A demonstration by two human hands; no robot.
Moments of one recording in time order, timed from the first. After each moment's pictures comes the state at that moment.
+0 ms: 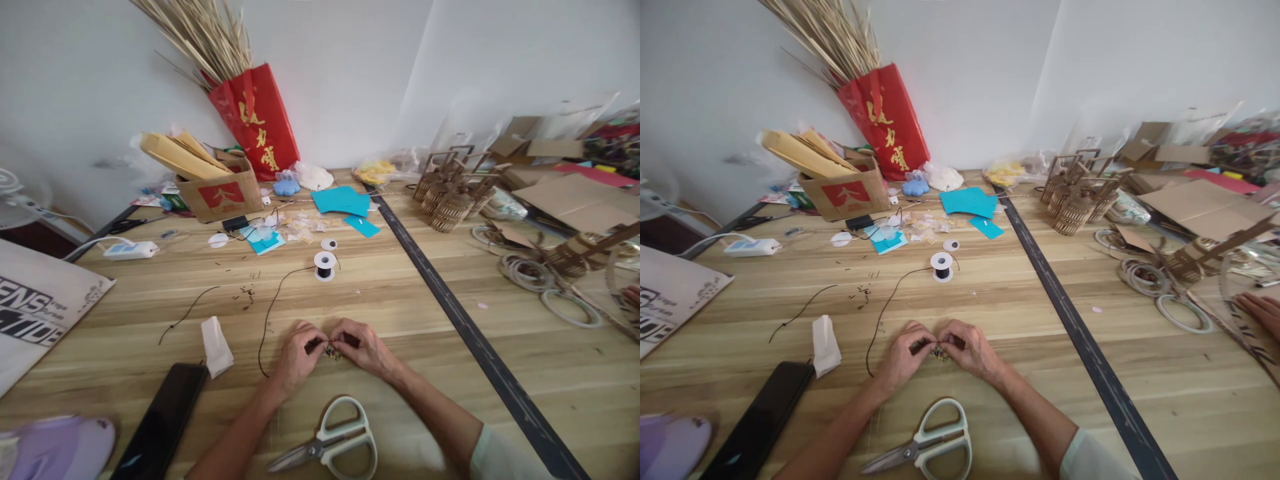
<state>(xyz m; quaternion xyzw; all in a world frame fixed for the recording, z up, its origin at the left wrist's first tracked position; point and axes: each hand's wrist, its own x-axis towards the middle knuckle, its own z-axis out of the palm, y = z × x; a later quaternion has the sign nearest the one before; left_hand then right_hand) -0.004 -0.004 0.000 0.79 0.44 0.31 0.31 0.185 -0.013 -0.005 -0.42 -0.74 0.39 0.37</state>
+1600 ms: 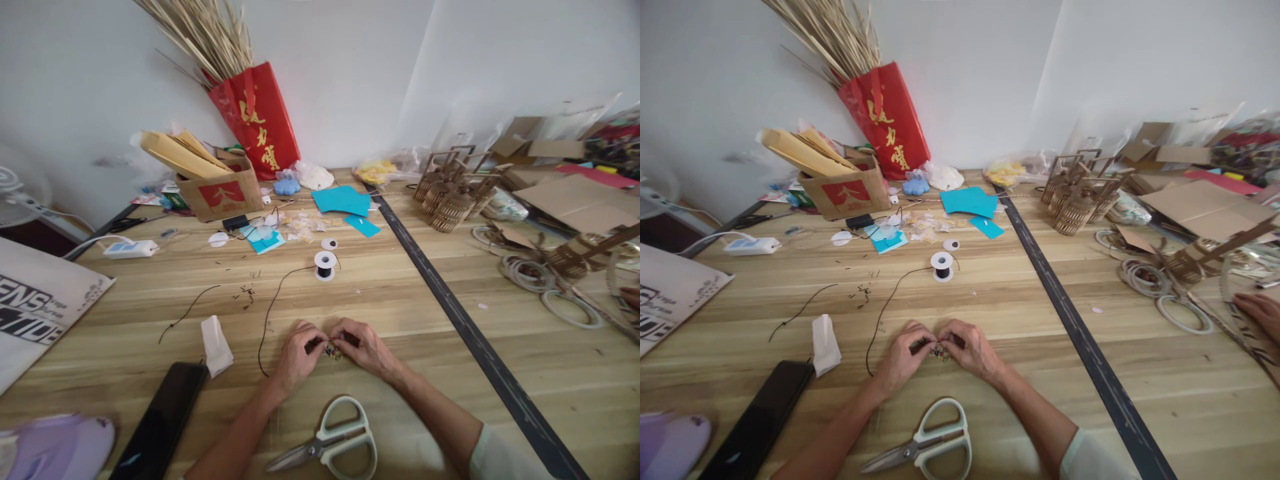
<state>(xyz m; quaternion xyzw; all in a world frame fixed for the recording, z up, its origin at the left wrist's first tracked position) -0.004 -0.004 -0.003 0.79 0.43 0.31 0.30 0.184 -0.013 -0.003 -0.43 -0.72 0.40 0.36</state>
